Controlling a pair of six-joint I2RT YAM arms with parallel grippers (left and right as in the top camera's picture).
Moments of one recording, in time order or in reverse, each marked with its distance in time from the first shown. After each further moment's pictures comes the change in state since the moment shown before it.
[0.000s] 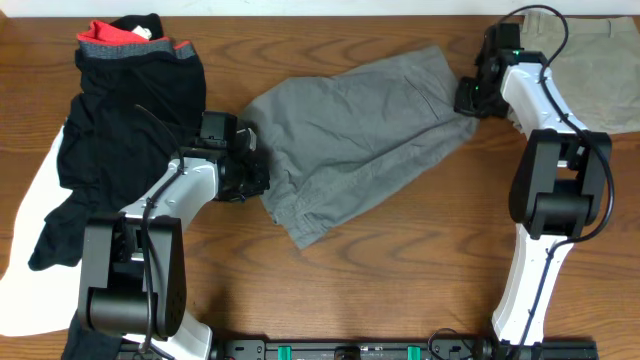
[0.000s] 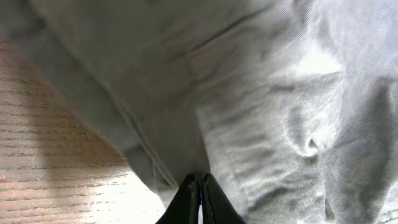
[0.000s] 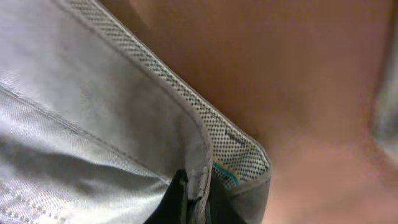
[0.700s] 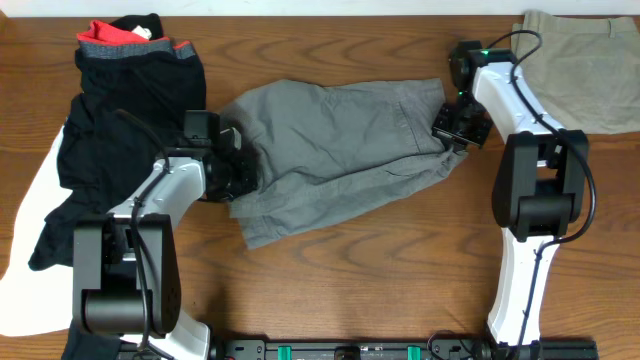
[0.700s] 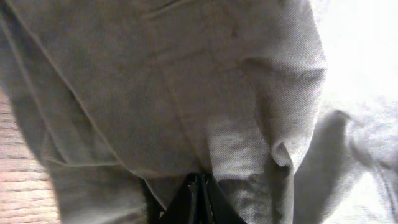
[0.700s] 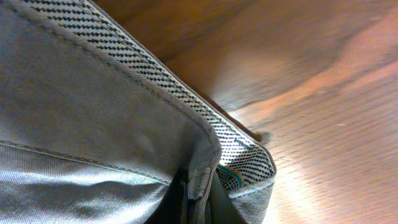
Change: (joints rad) left arm 0.080 0.000 0.000 -0.011 0.013 0.000; right arm 0.119 -0.004 0.001 -0.297 0.004 0.283
